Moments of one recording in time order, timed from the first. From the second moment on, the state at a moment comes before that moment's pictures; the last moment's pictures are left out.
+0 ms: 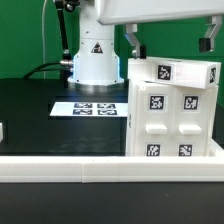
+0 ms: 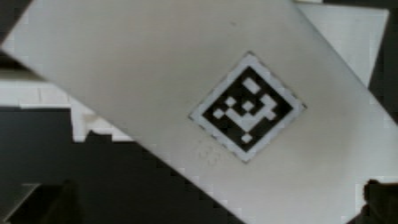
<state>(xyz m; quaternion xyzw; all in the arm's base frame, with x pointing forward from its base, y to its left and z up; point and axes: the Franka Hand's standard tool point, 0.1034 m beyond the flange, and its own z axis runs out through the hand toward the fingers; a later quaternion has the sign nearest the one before) 0.632 0.070 0.173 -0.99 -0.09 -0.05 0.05</state>
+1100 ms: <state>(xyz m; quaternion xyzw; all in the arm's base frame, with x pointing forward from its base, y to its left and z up) 0.626 0.089 0.157 -0.95 -0.31 -0.06 0.02</state>
